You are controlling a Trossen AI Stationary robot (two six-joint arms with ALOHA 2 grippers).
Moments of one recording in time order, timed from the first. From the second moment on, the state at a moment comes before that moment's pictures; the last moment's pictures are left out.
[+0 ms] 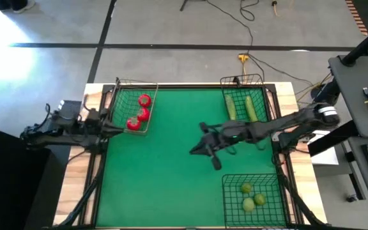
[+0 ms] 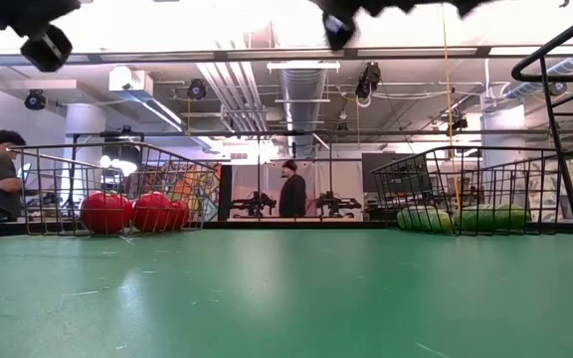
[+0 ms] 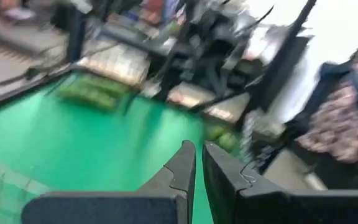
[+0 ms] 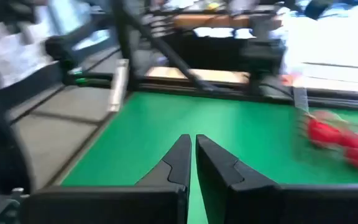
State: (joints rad) left arm -0.04 0.08 0.54 -0.53 -0.01 -0.39; right arm 0.11 1.47 0.94 0.30 -0.20 0.00
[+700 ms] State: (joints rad) left arm -0.04 0.00 0.19 -0.03 0.11 -0.14; right arm 0.07 0.95 0.48 0.41 -0.06 0.05
